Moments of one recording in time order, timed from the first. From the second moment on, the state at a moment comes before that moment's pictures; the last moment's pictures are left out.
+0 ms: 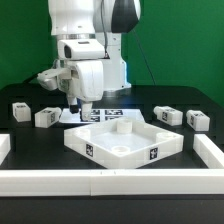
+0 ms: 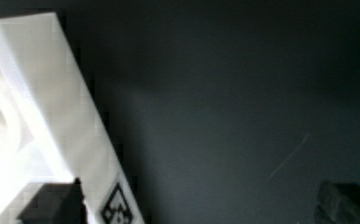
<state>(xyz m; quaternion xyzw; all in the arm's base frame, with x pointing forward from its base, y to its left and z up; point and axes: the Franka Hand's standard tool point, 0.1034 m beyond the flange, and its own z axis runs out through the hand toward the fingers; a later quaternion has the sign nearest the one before) 0.409 -0.078 0.034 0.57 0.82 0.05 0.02</state>
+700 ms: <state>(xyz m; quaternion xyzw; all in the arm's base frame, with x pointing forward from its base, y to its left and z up) 0.431 -0.044 0.027 0.51 0.85 0.09 0.07</state>
